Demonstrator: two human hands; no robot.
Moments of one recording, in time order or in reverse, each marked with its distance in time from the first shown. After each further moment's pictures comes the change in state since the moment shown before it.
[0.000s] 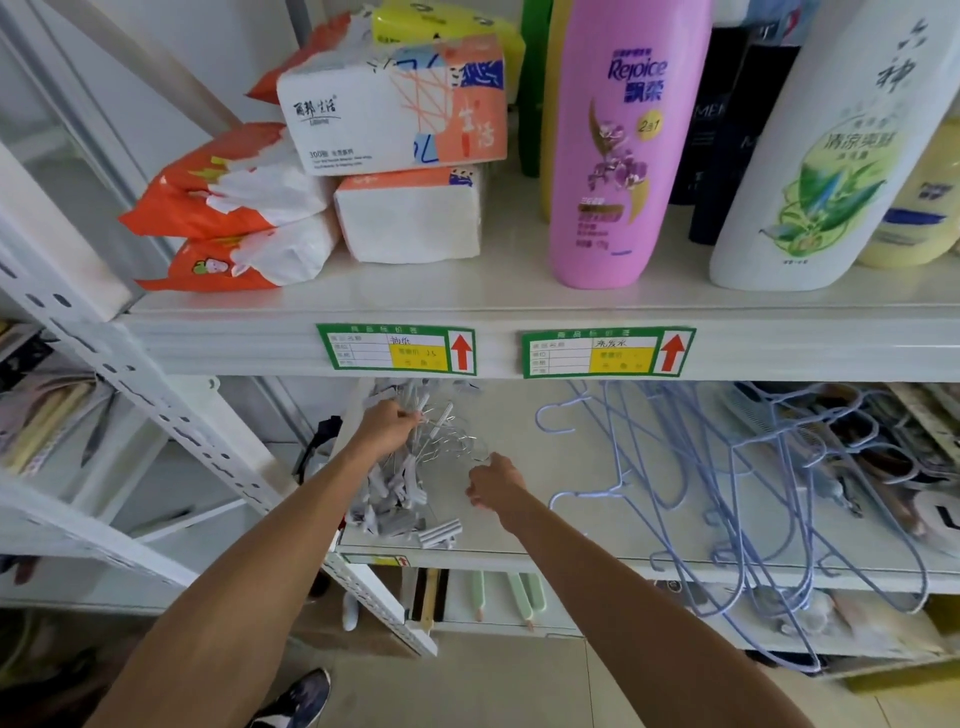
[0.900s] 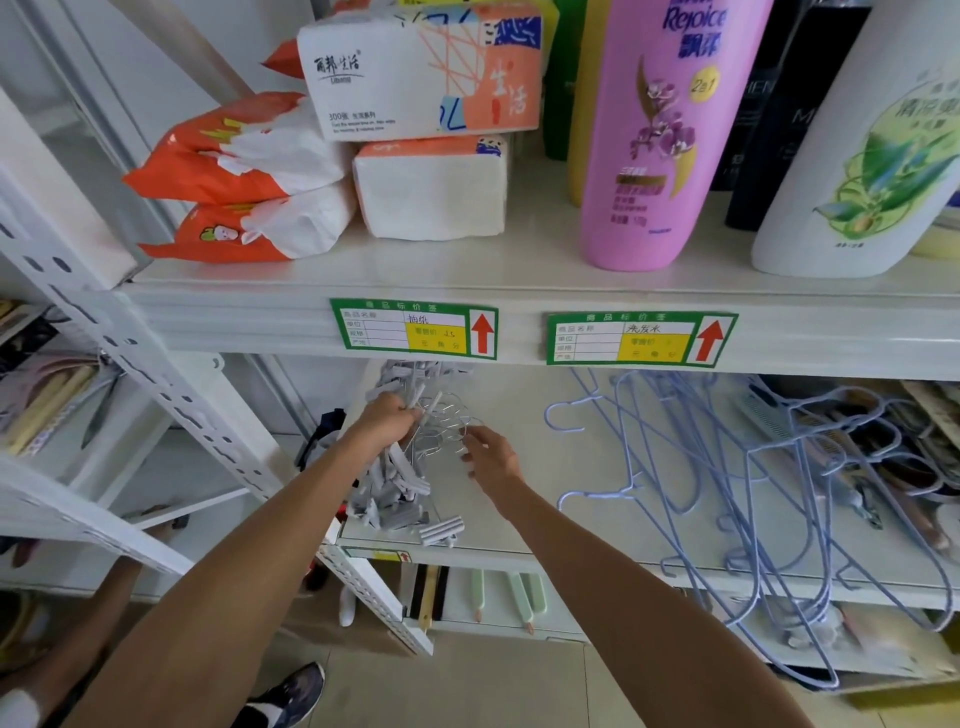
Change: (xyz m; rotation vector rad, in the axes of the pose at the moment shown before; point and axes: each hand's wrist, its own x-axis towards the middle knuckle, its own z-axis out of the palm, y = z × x) left_hand 0.003 -0.001 -0.003 -0.032 -0.007 -0.066; right_hand 0.023 -0.004 0.014 0.054 0.037 -0.310
